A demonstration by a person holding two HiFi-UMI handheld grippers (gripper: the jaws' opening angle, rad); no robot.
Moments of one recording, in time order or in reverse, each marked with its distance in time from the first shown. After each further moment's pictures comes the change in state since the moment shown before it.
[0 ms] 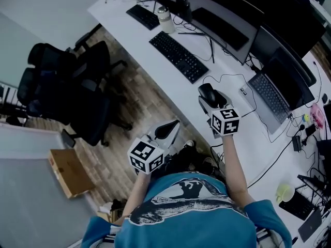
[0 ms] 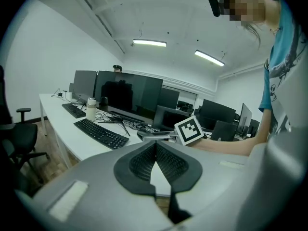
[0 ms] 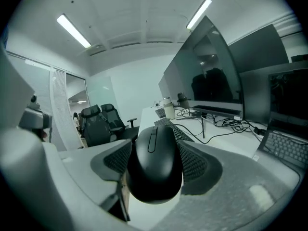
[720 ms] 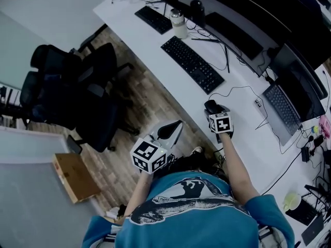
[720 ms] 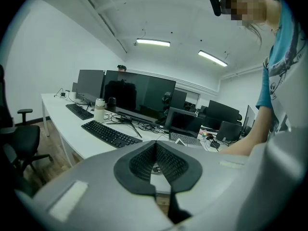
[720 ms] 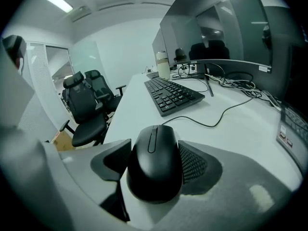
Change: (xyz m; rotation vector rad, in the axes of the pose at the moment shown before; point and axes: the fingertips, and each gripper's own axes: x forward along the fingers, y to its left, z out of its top) left arm -0.007 0.085 0.015 -0.007 0.006 0.008; right arm 0.112 -0.025 -0.128 -0.019 0.393 -0.136
